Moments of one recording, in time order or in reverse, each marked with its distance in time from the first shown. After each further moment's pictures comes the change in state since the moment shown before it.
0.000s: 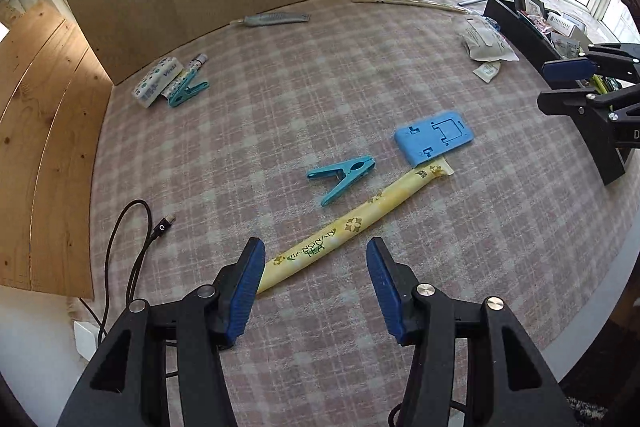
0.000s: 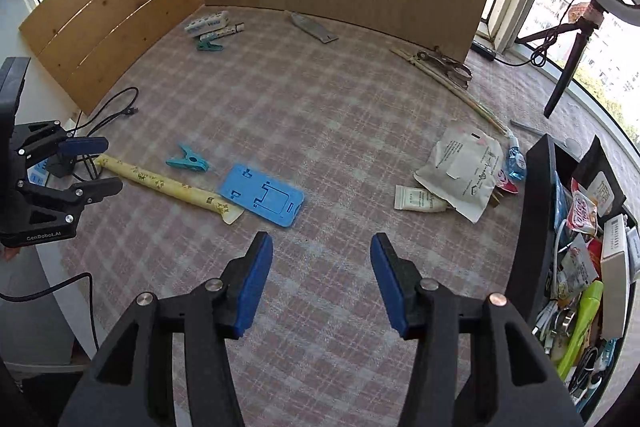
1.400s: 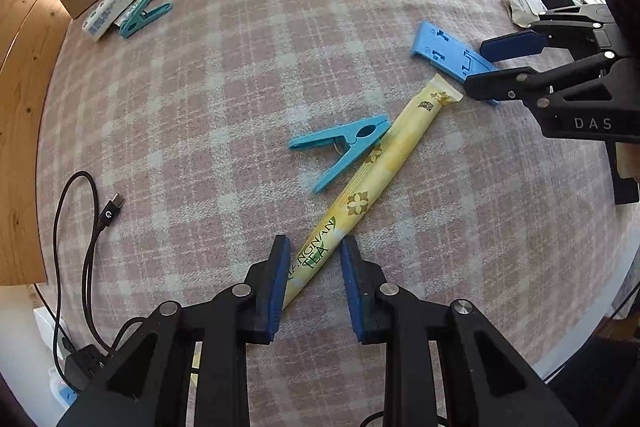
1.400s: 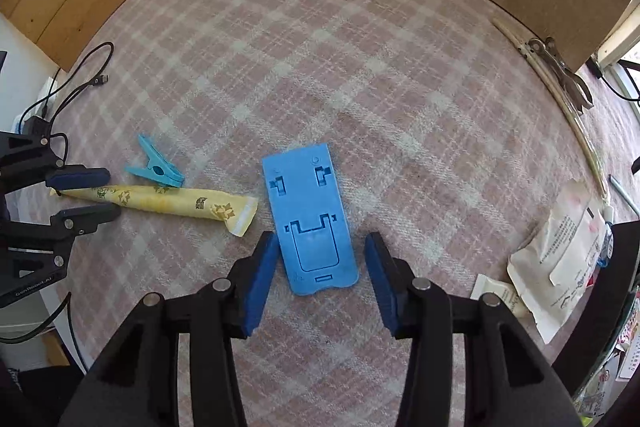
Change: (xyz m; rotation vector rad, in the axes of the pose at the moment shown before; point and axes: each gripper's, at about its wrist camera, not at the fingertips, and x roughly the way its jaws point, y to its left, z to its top) left arm 0.043 -0.017 0.022 -0.146 0.226 -0.066; right arm 0.107 0.022 0.075 -0.135 0.216 0.056
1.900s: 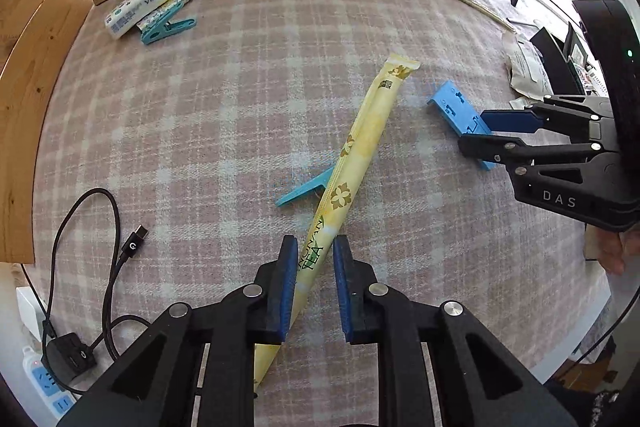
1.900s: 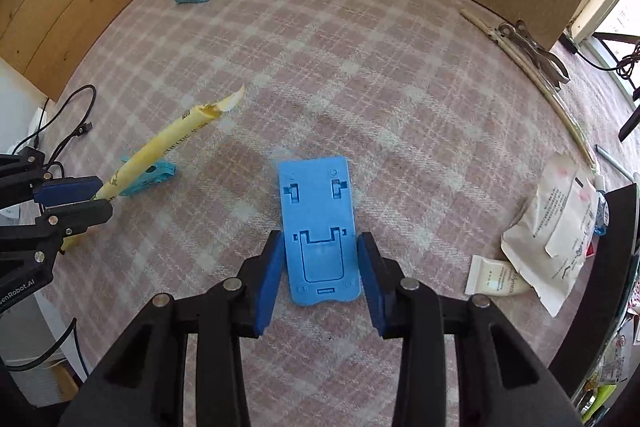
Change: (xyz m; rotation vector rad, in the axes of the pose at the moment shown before) left arm -0.029 0.007 0.010 -0.152 -0.070 -0.103; right arm -0.013 -0.008 0.007 0.148 -0.033 0.018
